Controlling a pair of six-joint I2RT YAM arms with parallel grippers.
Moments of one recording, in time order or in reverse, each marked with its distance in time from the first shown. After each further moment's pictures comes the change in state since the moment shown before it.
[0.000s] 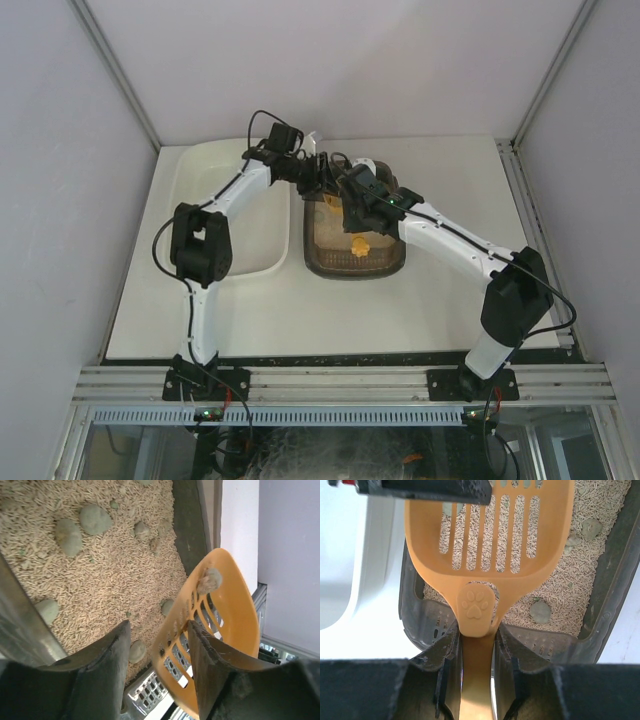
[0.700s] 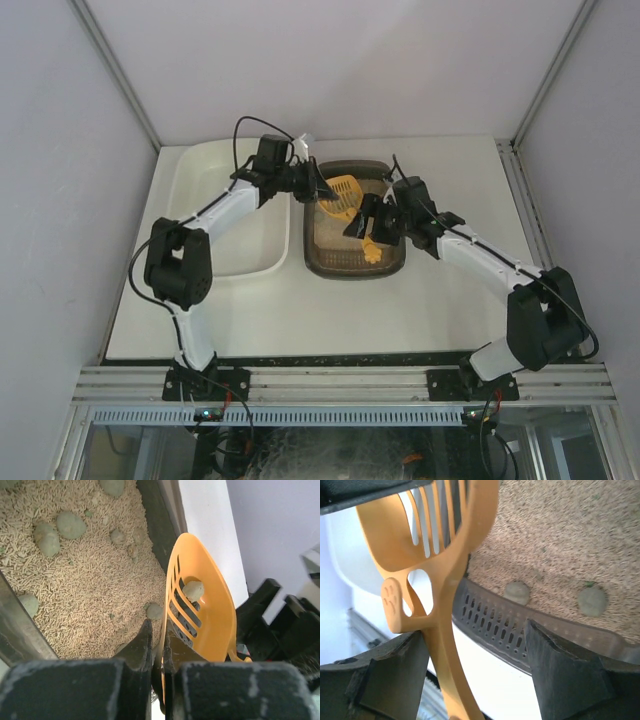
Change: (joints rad) left arm -0.009 -0.227 -0.342 0.313 0.000 -0.074; right arm -0.221 -0.185 -0.389 0.364 -0.465 0.155
